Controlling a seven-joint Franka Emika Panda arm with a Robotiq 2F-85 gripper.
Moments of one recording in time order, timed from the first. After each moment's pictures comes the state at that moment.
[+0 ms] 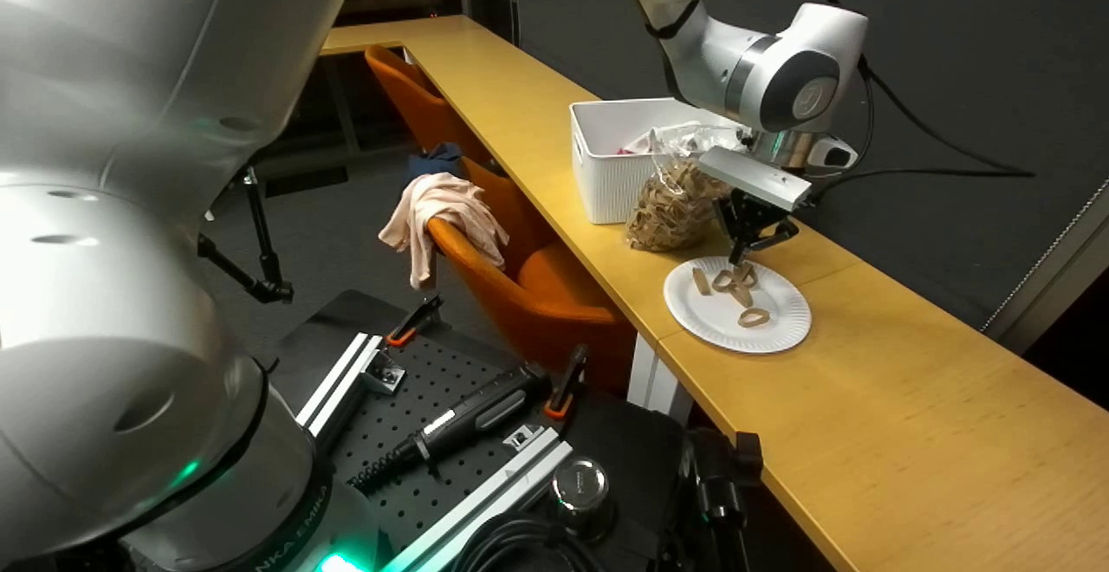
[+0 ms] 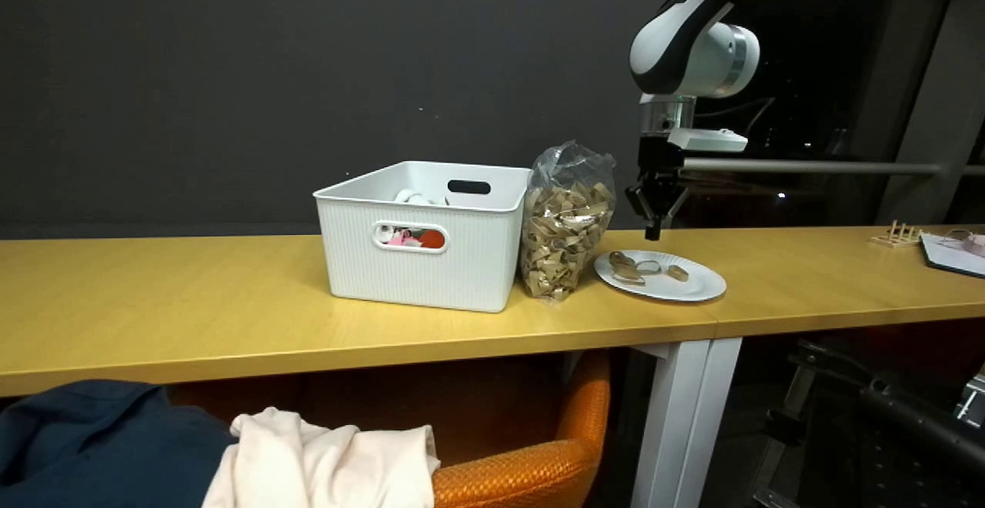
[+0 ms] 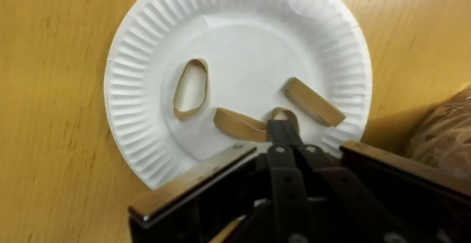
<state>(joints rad) -0.33 0.72 -0.10 -1.60 0.09 2.23 -0.12</state>
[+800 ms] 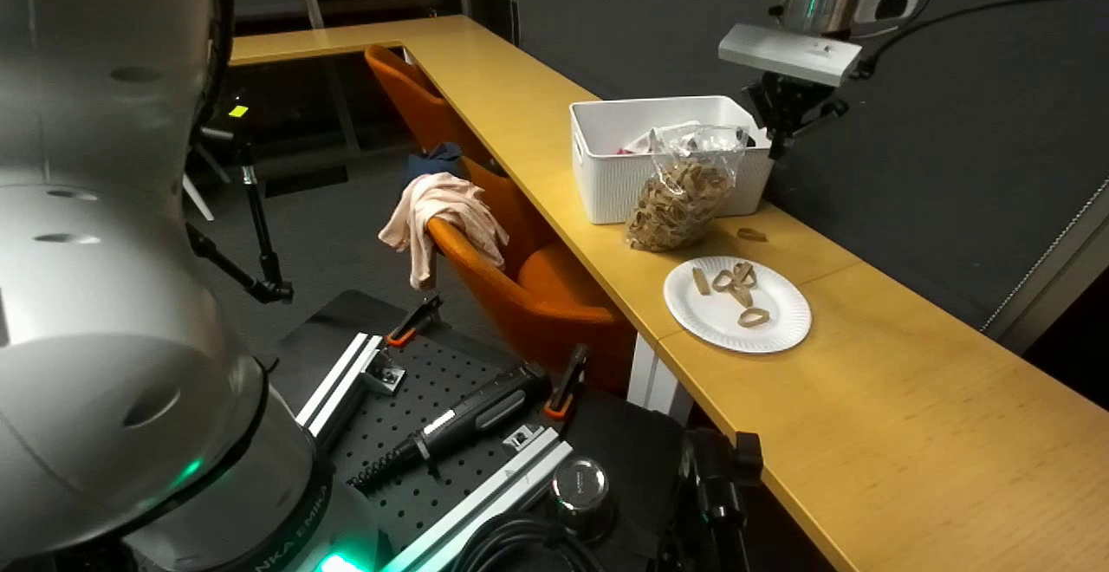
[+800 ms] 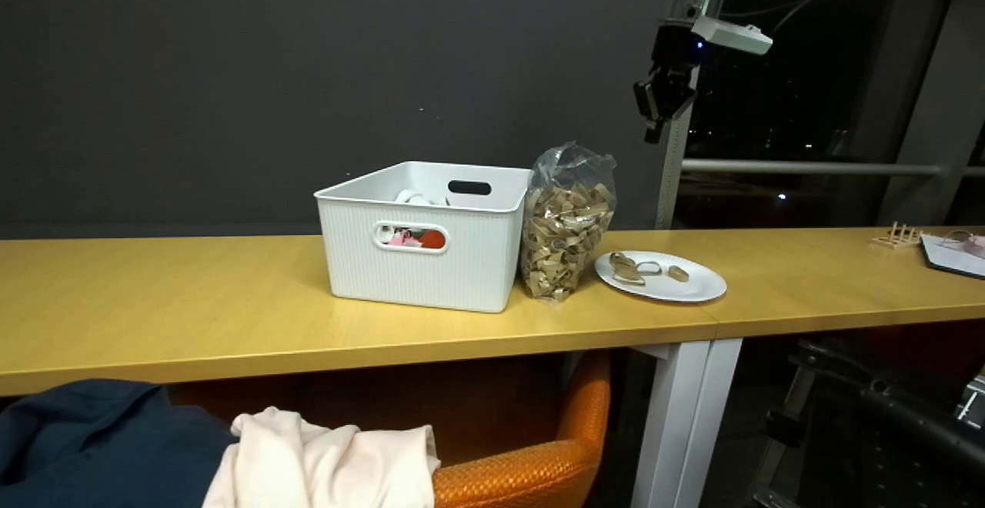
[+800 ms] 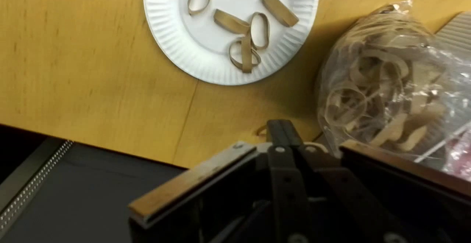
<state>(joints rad) -0.31 0.41 -0.11 -1.70 0.09 2.28 -0.17</state>
